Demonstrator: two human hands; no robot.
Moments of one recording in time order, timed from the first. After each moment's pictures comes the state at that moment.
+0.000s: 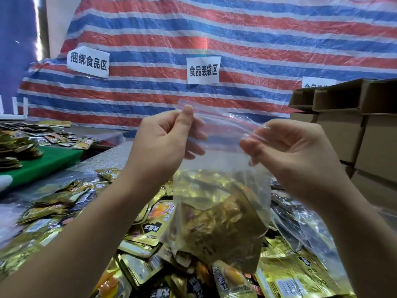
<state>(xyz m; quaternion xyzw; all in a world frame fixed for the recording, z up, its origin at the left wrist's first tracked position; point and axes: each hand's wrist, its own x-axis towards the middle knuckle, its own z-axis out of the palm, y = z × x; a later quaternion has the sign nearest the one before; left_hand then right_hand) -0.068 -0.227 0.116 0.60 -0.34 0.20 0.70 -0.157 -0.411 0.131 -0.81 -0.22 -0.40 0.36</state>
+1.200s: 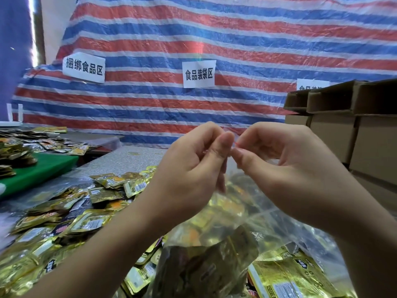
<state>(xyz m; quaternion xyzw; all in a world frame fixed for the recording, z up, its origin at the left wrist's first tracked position) -0.102 -0.248 0.107 0.60 -0.49 0.19 0.60 -0.186 -0.387 0.141 -0.87 -0.18 -0.36 0.28</state>
